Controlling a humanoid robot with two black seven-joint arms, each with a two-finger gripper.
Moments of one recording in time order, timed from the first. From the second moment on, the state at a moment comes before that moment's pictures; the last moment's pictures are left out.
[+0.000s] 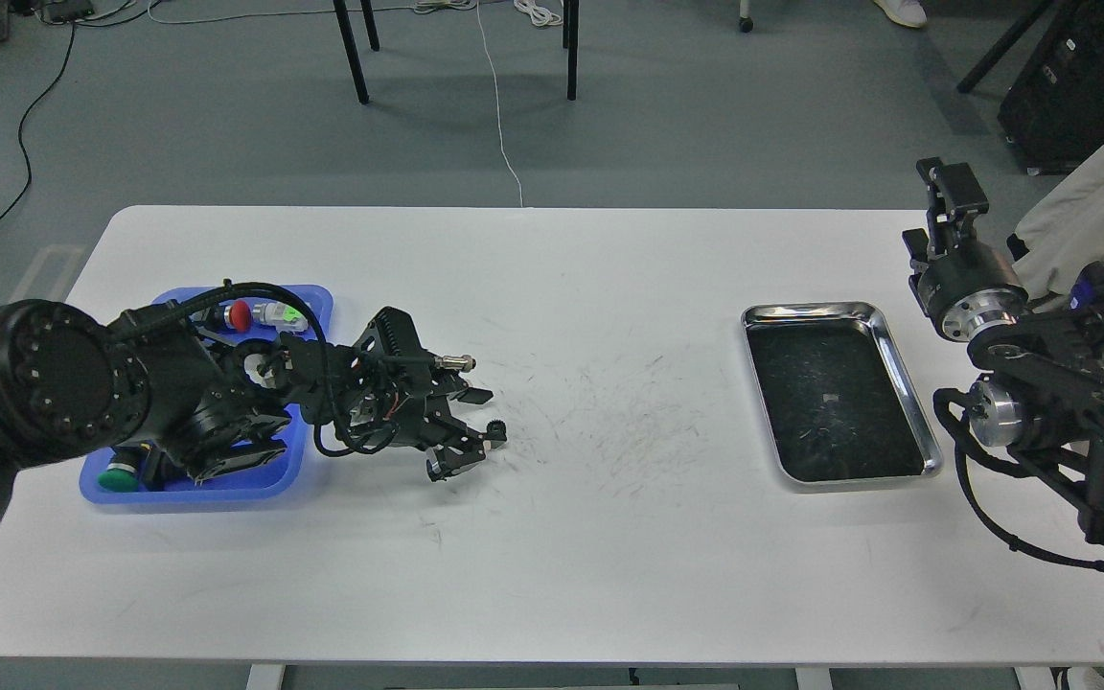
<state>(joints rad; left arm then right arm) -1.29 0.07 1.08 -0.77 1.15 0.43 -0.49 0.80 -0.53 0.24 0.87 -0.17 -0.31 0.49</state>
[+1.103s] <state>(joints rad) -1.29 0.07 1.08 -0.81 1.14 0.44 -0.49 0.78 -0.52 0.23 0.85 -0.18 -0.30 0.49</state>
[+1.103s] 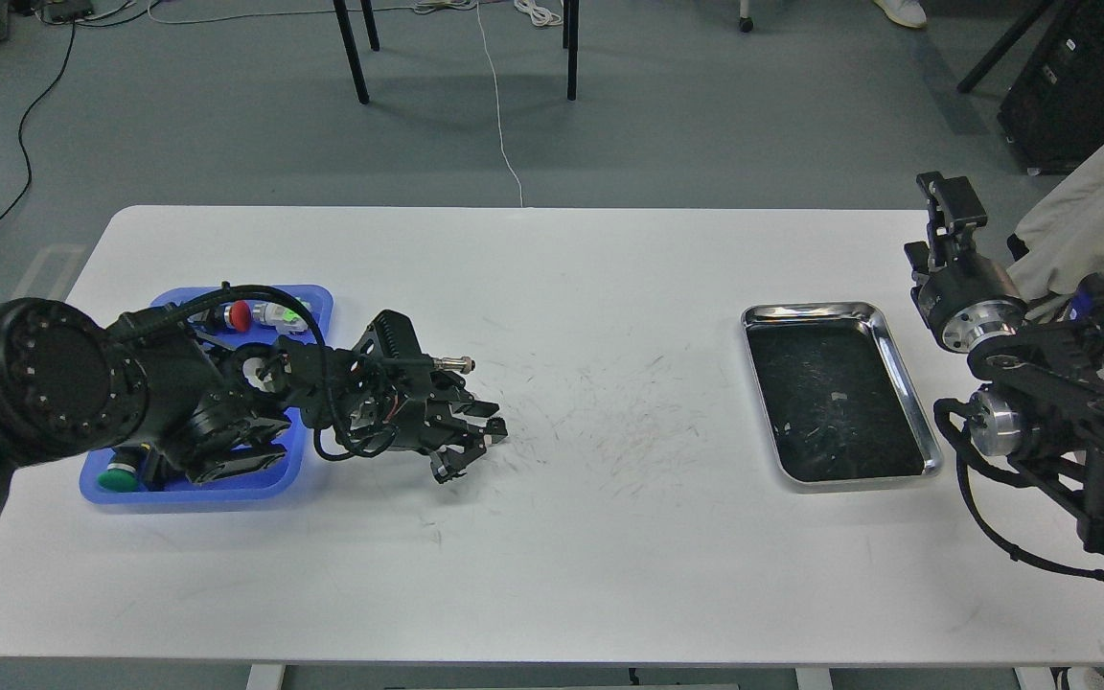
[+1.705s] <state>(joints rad) -1.29 0.07 1.08 -0.82 1.14 0.45 -0.49 0.78 -0.52 0.23 0.85 -0.18 -0.30 0.49</state>
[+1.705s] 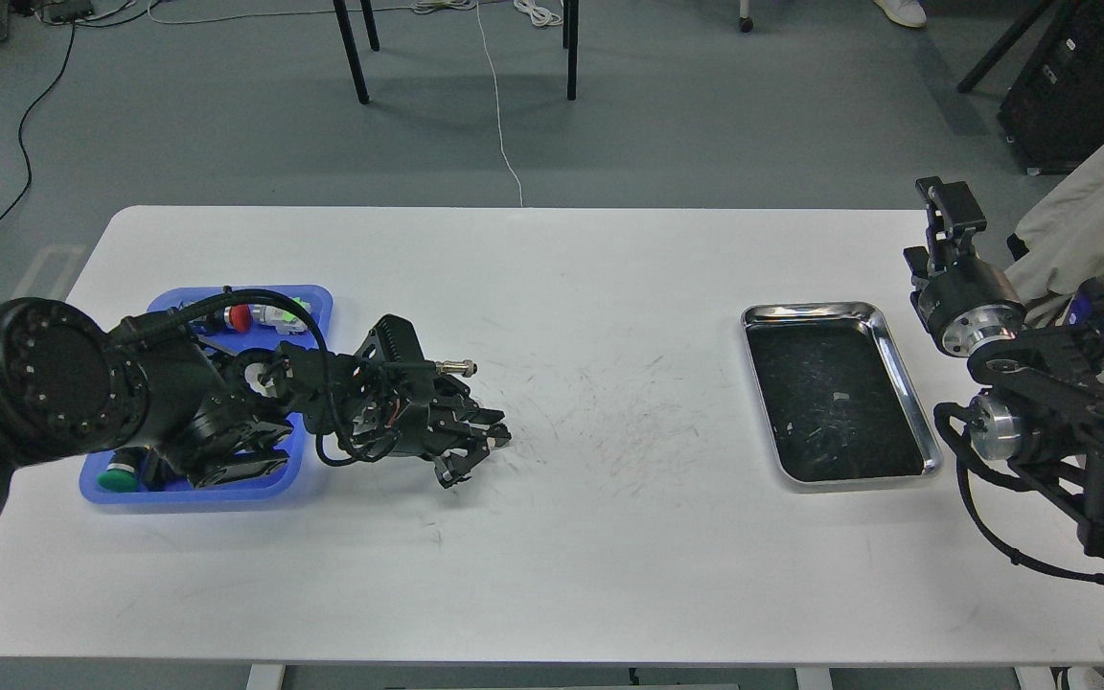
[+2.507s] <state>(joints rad) -1.34 0.46 0.95 -0.88 1.04 0.44 -0.49 0.77 -0.50 0.24 0.85 -0.18 -0.30 0.49</state>
